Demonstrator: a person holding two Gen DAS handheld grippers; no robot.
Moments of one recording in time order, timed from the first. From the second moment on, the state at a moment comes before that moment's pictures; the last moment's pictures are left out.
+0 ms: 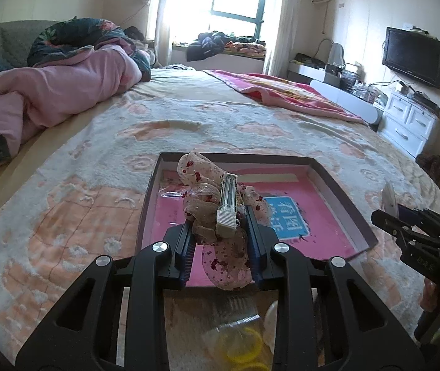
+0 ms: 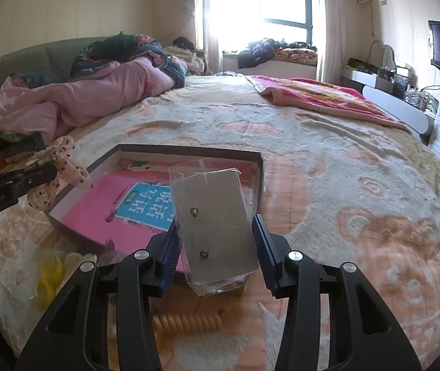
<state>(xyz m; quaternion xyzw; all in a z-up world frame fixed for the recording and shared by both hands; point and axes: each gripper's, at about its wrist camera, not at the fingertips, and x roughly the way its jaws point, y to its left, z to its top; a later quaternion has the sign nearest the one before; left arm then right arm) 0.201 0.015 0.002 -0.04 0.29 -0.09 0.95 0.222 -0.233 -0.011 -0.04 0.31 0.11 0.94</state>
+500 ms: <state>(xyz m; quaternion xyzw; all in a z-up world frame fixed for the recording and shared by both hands) 0.231 0.020 -0.021 -0.04 0.31 -0.08 0.94 0.278 -0.217 -0.034 -0.04 0.35 0.11 0.93</state>
